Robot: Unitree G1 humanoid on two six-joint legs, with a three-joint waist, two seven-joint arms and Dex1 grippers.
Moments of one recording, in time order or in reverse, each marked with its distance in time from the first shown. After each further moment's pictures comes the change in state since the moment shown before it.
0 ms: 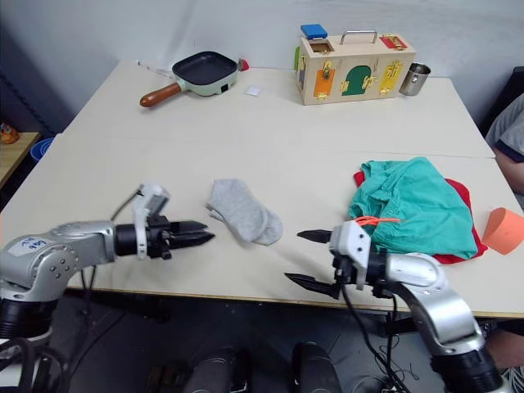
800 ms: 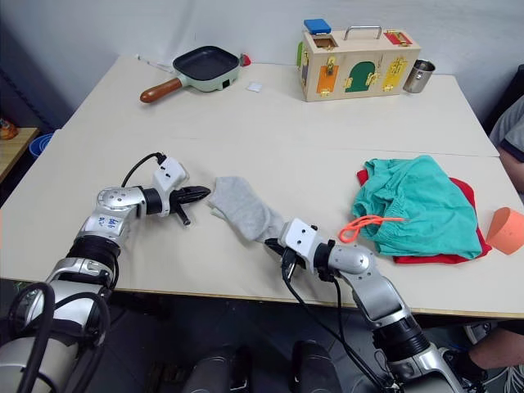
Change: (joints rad) left arm -0.442 -0.282 -0.116 1.024 0.553 -0.890 -0.111; right arm -0.154 0.186 0.178 0.240 -0.305 -0.074 -0.183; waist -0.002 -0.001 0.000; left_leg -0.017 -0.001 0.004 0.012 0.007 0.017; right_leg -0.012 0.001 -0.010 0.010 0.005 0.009
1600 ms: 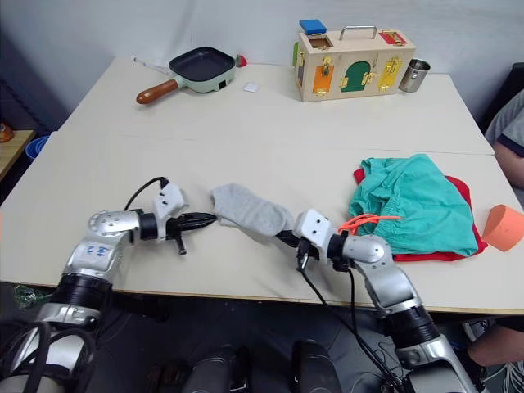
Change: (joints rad) left arm 0.386 0.088 0.114 -0.649 -0.147 0.380 -0.128; right arm -0.040 -0.120 -0.118 0.060 0.154 -0.010 0.202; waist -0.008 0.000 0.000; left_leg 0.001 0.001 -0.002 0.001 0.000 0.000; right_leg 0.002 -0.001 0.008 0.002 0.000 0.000
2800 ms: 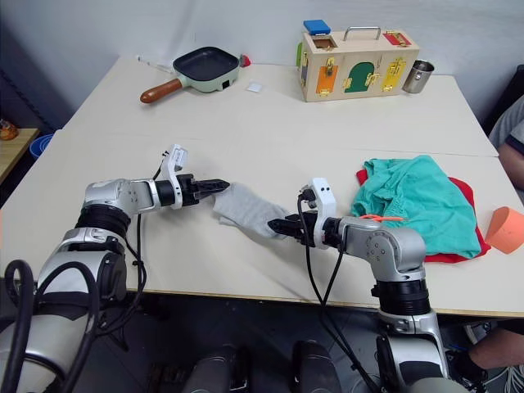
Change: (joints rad) left arm -0.602 -0.180 0.112 0.787 -0.092 0.437 0.176; right arm -0.212 0.229 -0.230 -0.067 0.402 0.992 -0.492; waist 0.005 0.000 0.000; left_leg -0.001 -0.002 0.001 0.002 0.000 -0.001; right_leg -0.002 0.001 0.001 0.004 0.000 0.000
